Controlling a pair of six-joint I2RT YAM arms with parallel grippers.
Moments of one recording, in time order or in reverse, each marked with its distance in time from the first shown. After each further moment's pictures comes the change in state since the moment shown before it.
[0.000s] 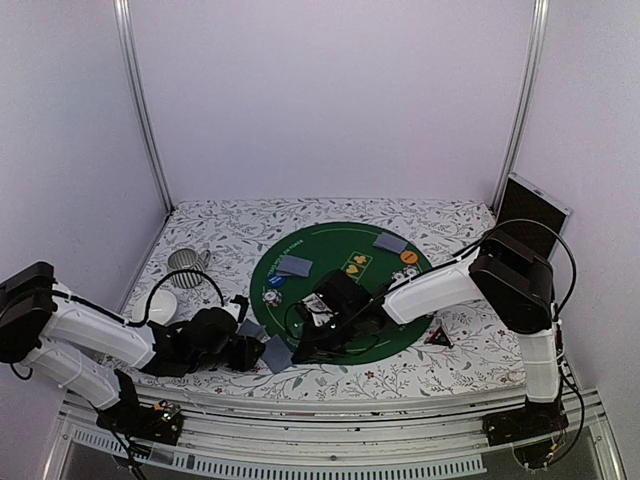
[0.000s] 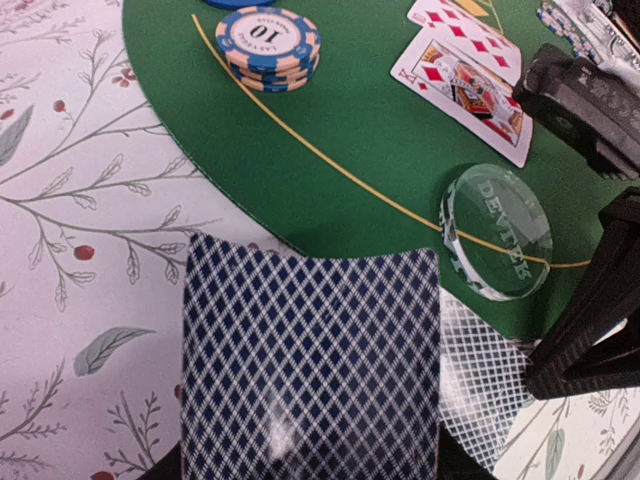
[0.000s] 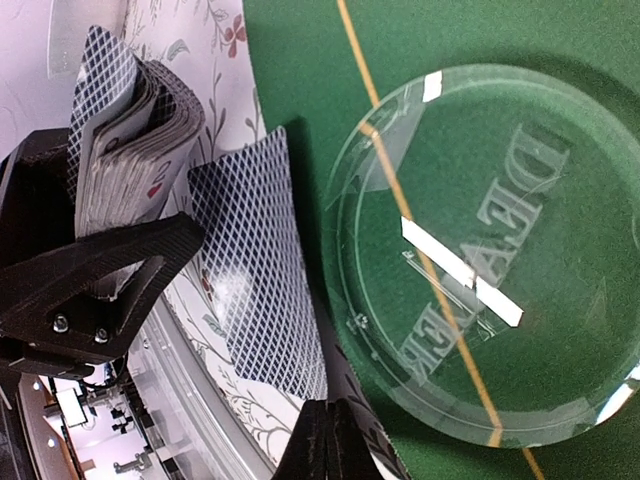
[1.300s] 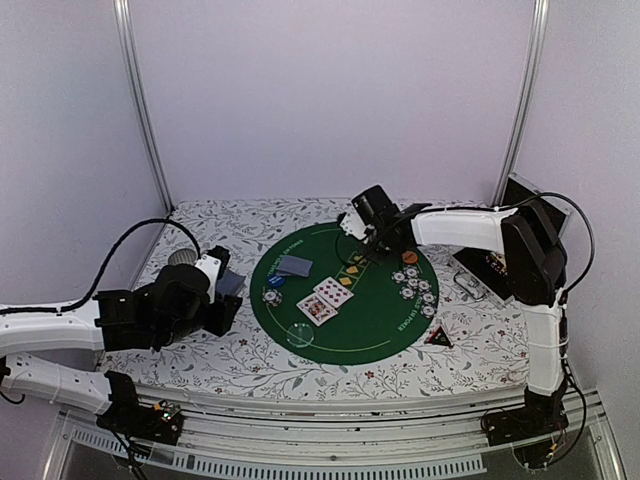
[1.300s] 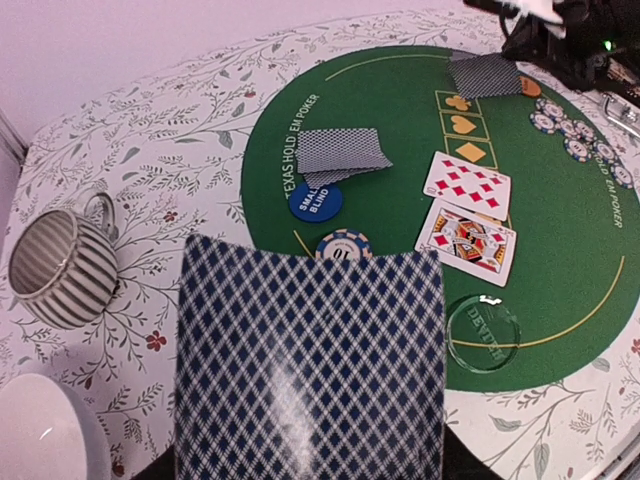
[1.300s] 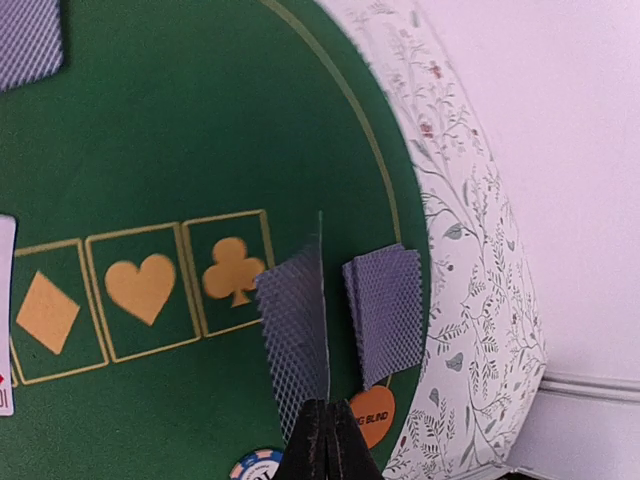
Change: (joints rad) left arm -0.003 -0.387 0.261 -0.520 -0.262 0.304; right arm -0.352 -0.026 0.388 -0.392 0.966 -1.307
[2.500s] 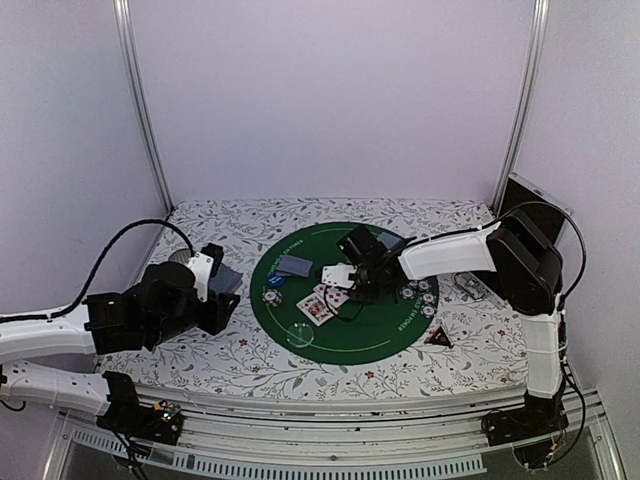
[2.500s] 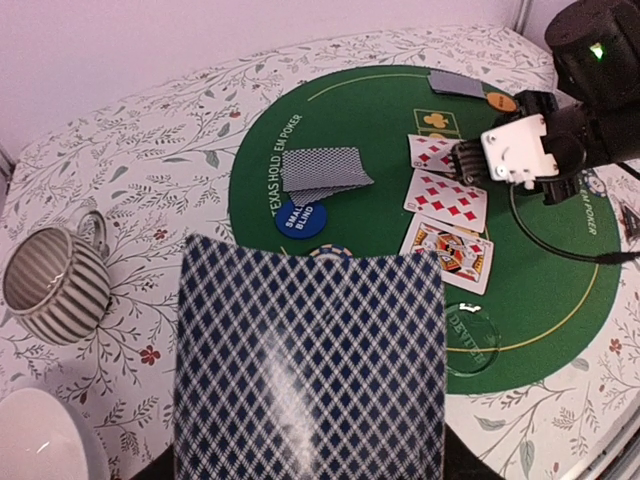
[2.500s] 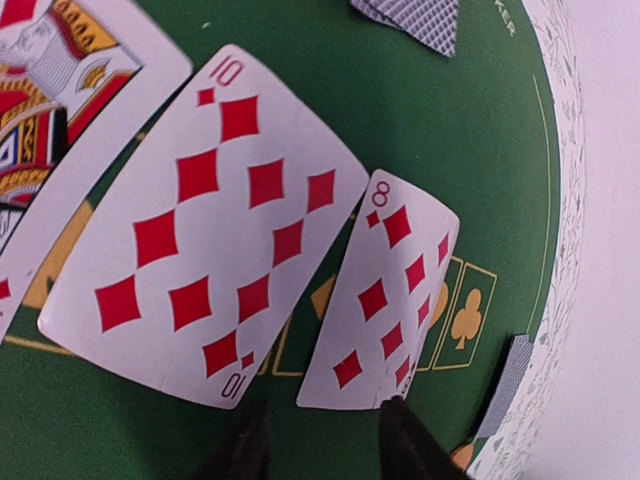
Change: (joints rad) left arm 0.035 -0.084 -0.032 0.033 0.064 0.045; right arm 0.141 0.008 -0.231 0.147 -0.095 -0.352
